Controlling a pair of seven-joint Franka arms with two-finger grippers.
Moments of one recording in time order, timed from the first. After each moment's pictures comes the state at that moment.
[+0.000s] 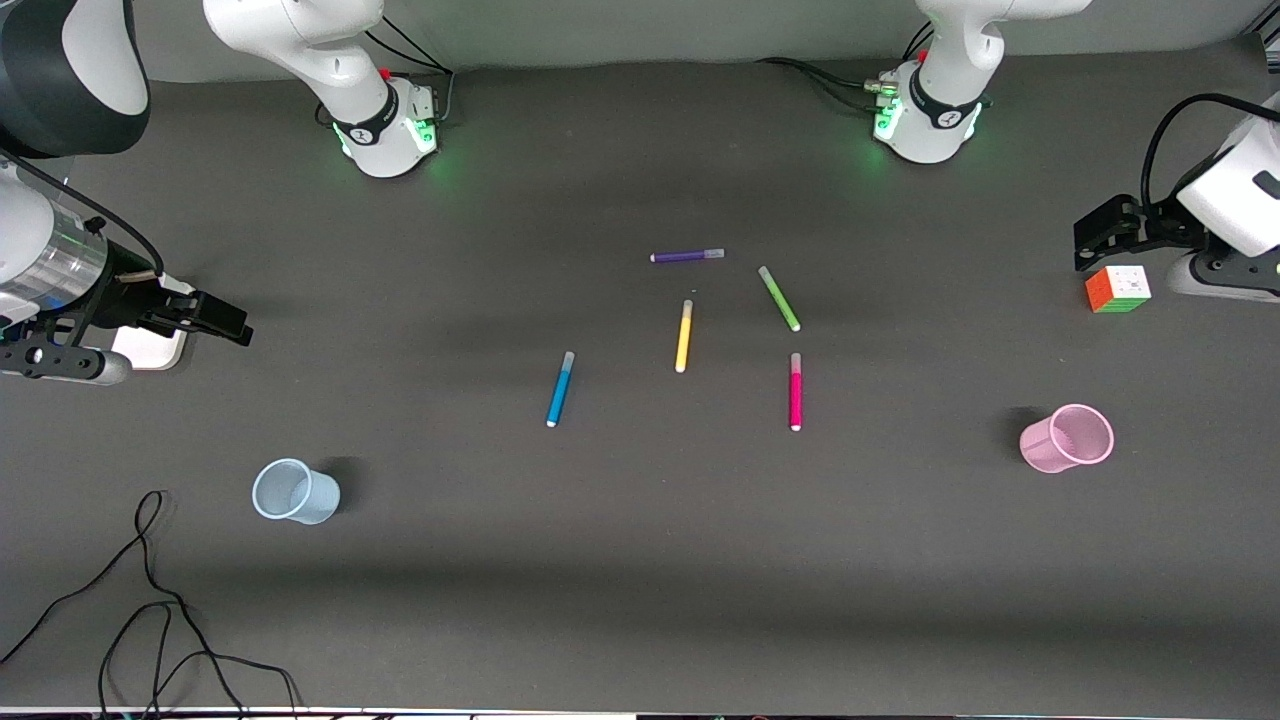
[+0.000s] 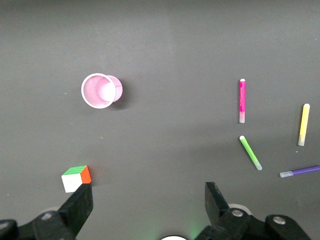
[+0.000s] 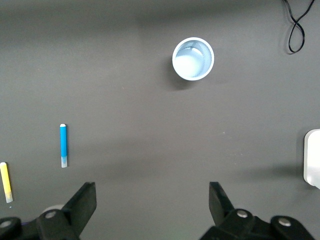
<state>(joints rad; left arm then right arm) -0.06 0.01 -0.03 -1.53 0.03 1.48 0.05 0.19 0.07 -0.14 -1.61 0.04 1.64 0.21</state>
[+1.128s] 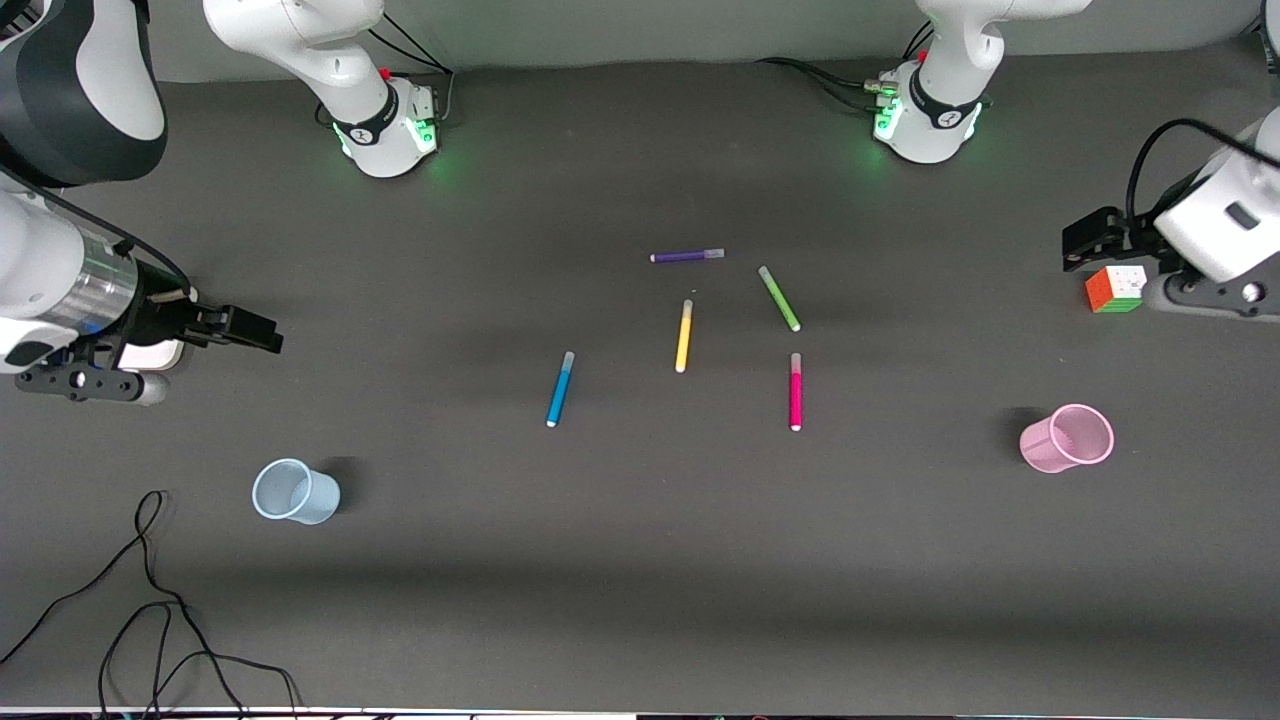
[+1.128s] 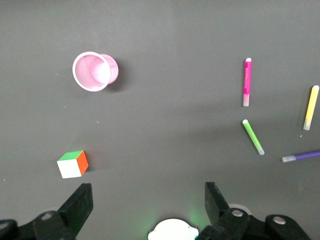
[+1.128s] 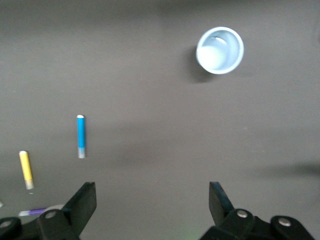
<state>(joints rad) -0.06 0.06 -0.03 -1.54 0.03 1.42 0.05 0.20 0.18 -0.12 -1.49 0.13 1.59 0.21</state>
